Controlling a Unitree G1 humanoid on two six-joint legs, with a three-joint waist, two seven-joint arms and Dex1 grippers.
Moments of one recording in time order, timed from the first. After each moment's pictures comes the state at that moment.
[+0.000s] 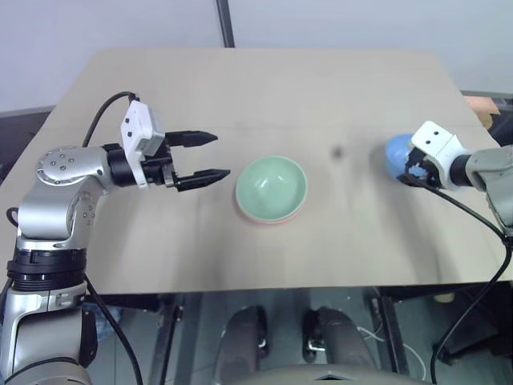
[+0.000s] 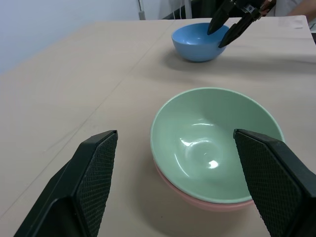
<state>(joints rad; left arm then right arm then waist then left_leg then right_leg) -0.51 0.86 0.14 -0.03 -0.51 0.36 -1.22 -0.64 -0.91 0.18 -0.06 -0.03 0.91 0.90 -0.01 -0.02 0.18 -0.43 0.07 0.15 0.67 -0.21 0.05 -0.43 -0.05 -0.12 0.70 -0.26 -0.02</state>
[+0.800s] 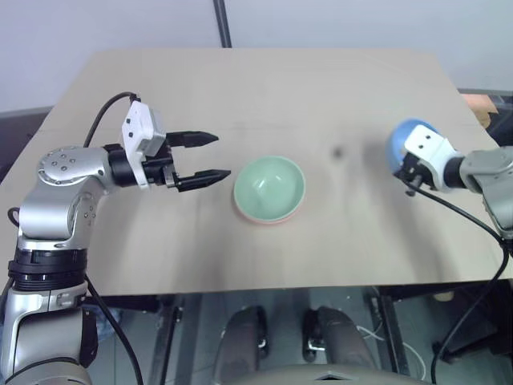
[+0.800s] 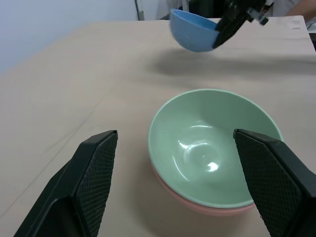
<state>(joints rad) -0.51 0.85 0.14 -0.03 -0.51 0.36 -1.22 -0.68 -0.88 0.19 -0.20 0.05 0.86 0.98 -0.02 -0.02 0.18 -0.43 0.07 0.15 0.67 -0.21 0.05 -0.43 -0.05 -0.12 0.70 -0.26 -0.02</state>
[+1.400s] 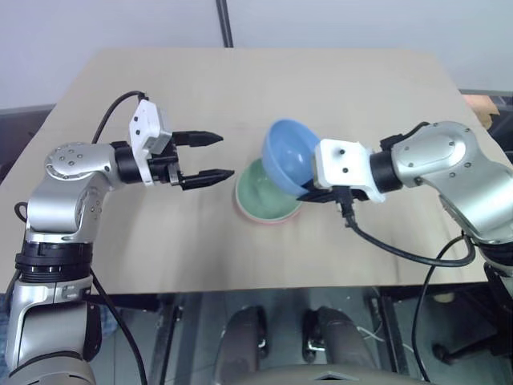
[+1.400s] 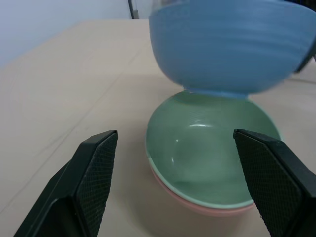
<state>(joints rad) -0.56 0.84 0.10 0.02 -0.49 0.35 -1.25 -0.95 -0.72 0.47 -0.52 0.22 0.84 1.14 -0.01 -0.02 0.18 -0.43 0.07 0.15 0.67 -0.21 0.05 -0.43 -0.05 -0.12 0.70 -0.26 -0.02</state>
